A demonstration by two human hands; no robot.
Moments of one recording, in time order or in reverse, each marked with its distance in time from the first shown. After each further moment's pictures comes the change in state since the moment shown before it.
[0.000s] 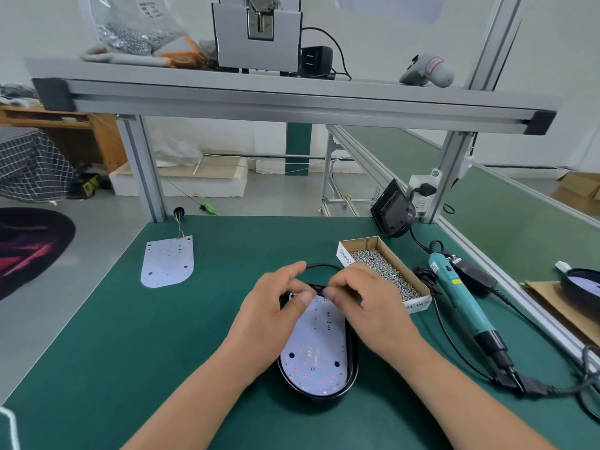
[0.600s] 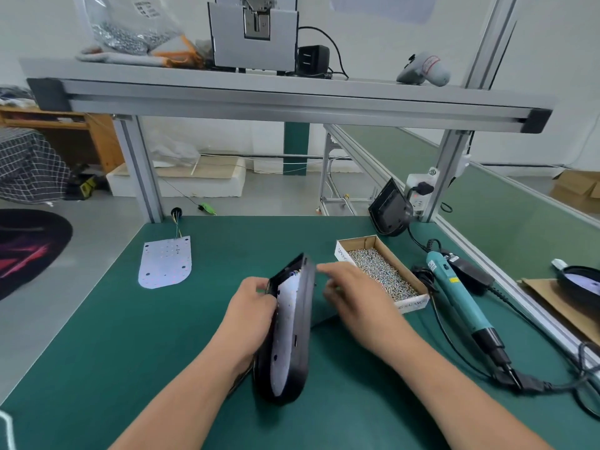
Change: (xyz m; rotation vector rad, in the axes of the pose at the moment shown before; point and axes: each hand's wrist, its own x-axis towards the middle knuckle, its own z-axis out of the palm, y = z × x) left_hand 0.010 -0.012 -0.004 -0.308 0.085 -0.550; right_hand 0.005 0.003 0.005 -0.118 -0.167 0.014
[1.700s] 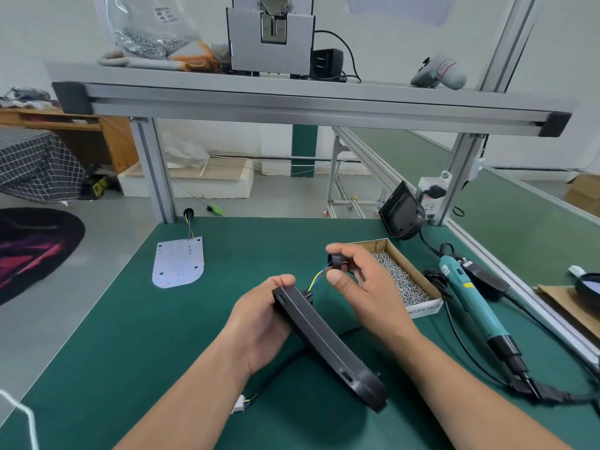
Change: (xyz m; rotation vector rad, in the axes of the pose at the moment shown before) left_hand -0.001 0.012 0.002 -0.737 -0.177 -0.143; right_hand 0.019 -0.009 0.009 0.627 0.156 0.089
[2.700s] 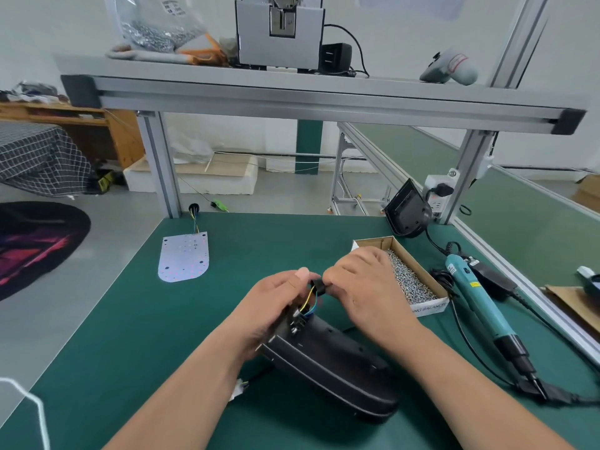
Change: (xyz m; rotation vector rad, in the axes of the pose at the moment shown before) left_hand -0.002 0.013 -0.009 0.618 -0.252 0.217; right_hand 0.002 -0.004 -0.001 -0.924 -0.085 -0.467
